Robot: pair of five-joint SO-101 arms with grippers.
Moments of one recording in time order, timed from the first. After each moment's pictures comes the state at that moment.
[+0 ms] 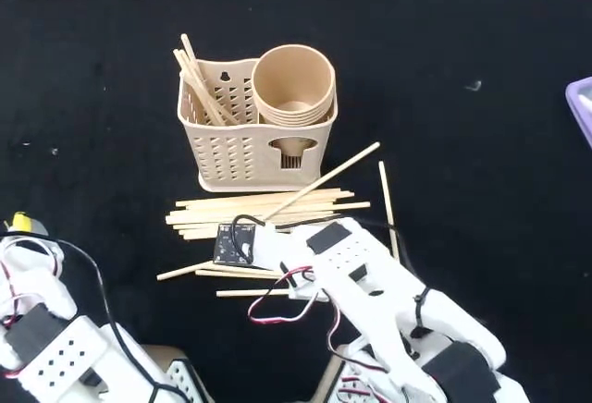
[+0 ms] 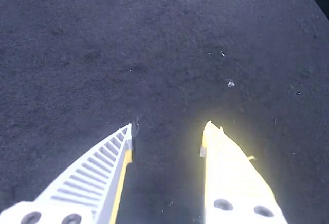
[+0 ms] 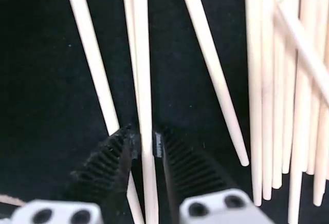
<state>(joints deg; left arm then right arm) -54.2 -84.1 73.0 55.0 20.2 -33.2 -24.6 66.8 50.0 50.7</state>
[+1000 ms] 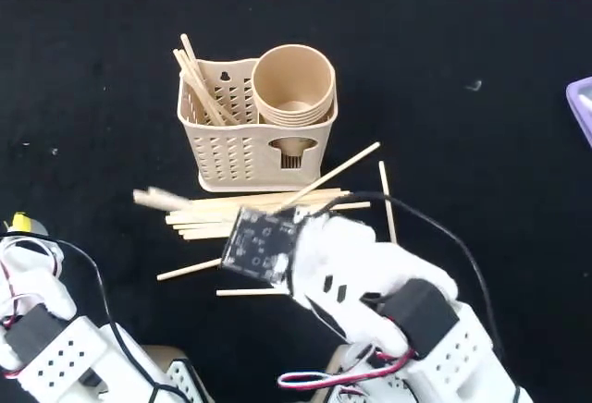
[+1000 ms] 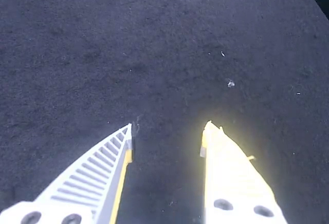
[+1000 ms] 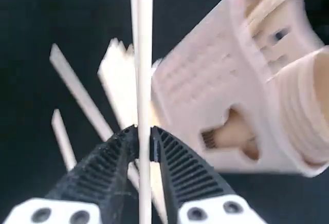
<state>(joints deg) -54.2 -84.1 73.0 55.0 20.2 -41.7 -66.9 44.1 69.1 29.9</state>
